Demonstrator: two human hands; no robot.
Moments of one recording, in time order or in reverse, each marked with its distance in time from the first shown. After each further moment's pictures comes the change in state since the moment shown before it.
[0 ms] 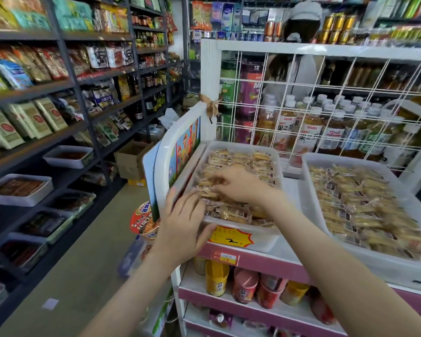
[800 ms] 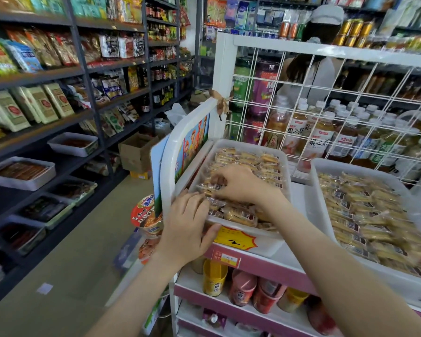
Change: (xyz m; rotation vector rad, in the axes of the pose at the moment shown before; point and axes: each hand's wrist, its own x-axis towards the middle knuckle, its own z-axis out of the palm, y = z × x) left_hand -0.006 0.004 0.020 -0.121 0.182 -0.043; right_hand 0.018 0.002 0.009 -0.093 -0.014 -0.013
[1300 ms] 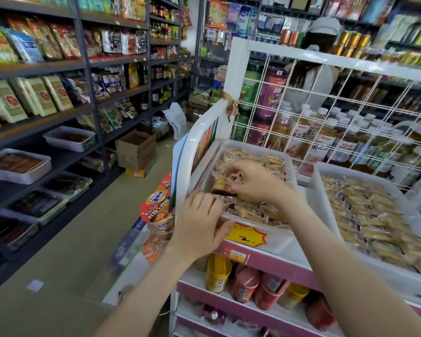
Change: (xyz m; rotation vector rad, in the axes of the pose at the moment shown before) left_hand 0.001 0.001 -0.005 -0.021 0.019 -0.003; right_hand -0.019 -0.011 -0.014 0.081 0.084 0.006
